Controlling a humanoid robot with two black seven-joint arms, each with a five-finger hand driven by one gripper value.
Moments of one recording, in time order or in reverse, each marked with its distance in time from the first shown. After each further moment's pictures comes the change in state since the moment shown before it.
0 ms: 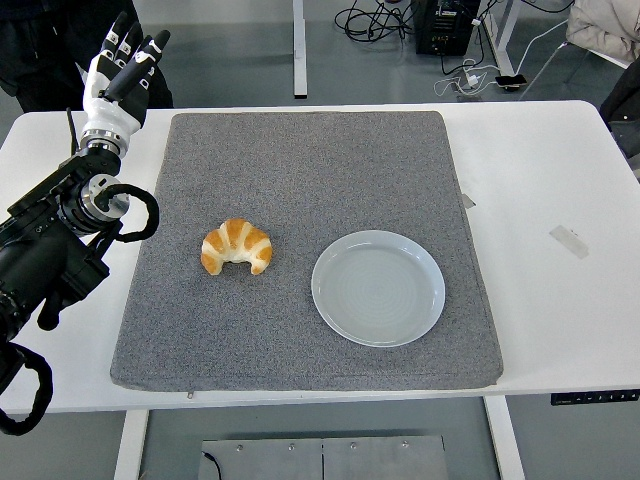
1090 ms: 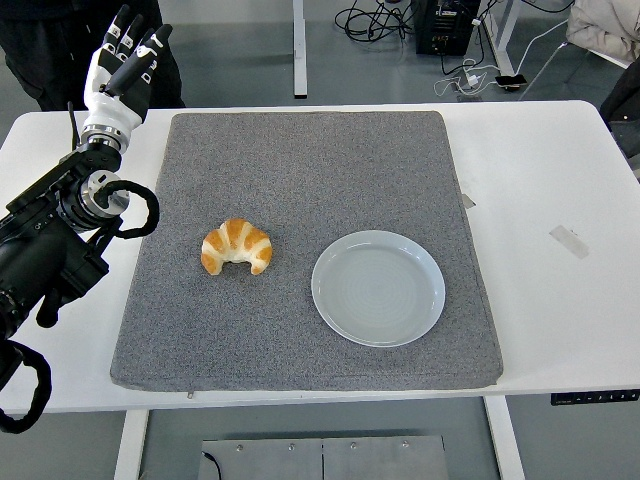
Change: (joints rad) left arm -0.006 0.005 0.003 -0.014 0.002 -0.008 0.004; right arm 0.000 0.000 0.000 0.000 0.000 0.000 0.000
